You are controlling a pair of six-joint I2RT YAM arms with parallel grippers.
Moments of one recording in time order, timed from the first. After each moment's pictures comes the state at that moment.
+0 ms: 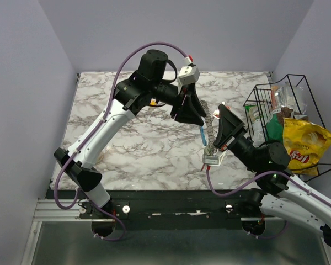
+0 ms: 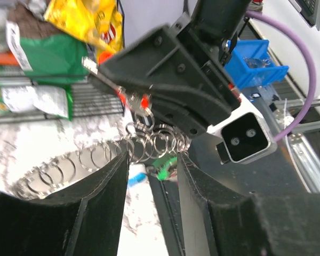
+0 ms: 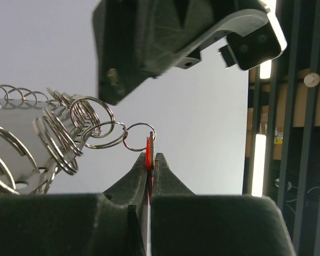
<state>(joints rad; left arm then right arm) -0.71 1.64 1.96 -0.67 1.19 0.08 0.93 0.63 0.67 0.34 0.07 -2.01</state>
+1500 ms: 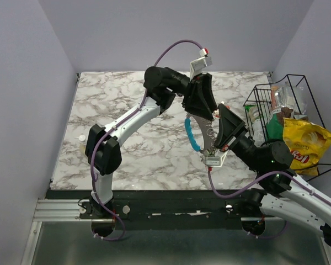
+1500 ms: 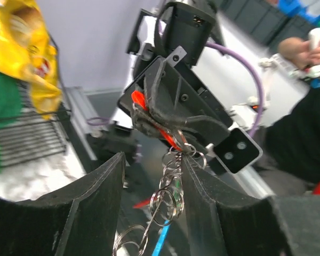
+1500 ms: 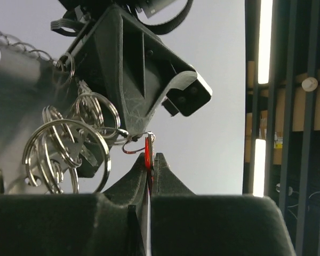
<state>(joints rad) -0.71 1.91 1.83 0.90 1.47 -1.21 0.93 0.65 0.72 0.30 0.05 -2.00</state>
